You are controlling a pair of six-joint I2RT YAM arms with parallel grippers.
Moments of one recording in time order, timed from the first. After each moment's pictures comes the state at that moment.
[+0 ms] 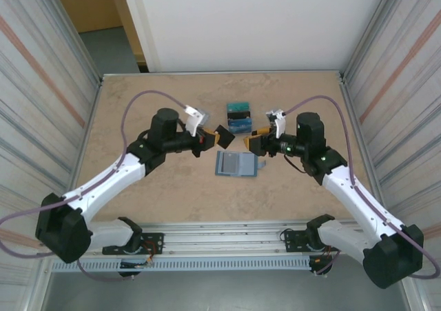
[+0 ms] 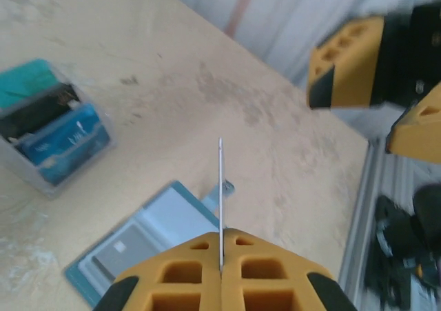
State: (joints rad) left arm -0.59 1.22 0.89 -0.07 0.50 -0.21; right arm 0.41 1.00 0.77 -0.13 -0.63 0.29
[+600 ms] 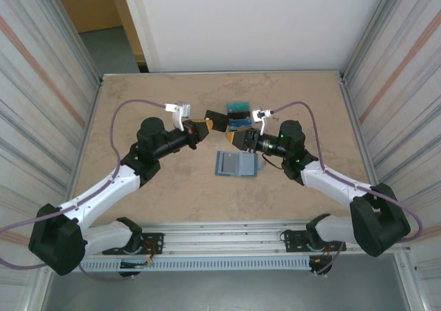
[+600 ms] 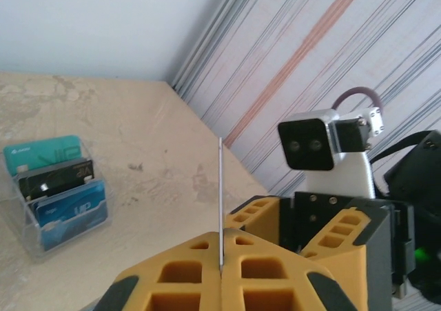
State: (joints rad) left arm -0.57 1.14 0.74 0.34 0.40 -0.56; right arm 0.53 1.28 0.64 0.61 -0.68 0.79
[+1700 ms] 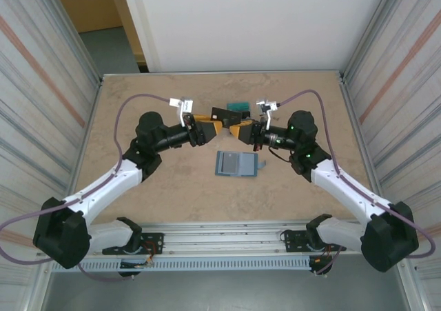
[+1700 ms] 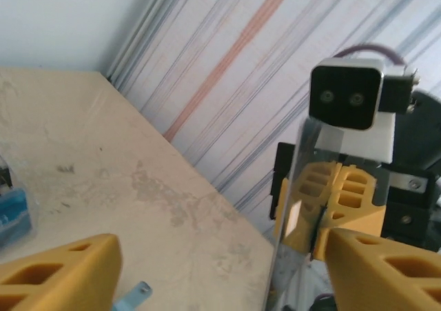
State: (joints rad) left arm -0.54 1.19 0.82 0.36 0.63 -0.60; right arm 0.50 1.11 0.78 0.33 -0.78 0.57
